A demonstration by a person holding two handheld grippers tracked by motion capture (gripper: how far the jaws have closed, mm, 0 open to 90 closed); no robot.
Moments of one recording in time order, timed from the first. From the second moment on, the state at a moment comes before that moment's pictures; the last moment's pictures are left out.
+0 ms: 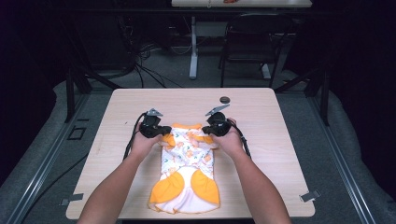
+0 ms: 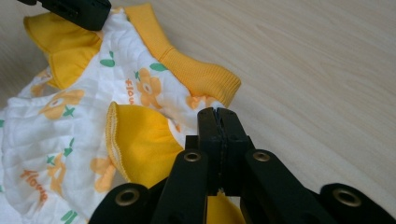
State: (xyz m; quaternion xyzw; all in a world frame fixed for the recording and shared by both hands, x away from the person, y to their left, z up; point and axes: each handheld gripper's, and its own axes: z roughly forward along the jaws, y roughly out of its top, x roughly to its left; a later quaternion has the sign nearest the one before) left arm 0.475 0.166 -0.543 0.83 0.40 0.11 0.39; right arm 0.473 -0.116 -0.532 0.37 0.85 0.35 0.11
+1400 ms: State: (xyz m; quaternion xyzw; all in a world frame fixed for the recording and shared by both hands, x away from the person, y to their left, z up) left arm 0.453 0.176 -0.478 0.82 0.34 0.18 0.43; right arm 0.449 -0.108 -0.460 0.29 0.86 0.36 0.21
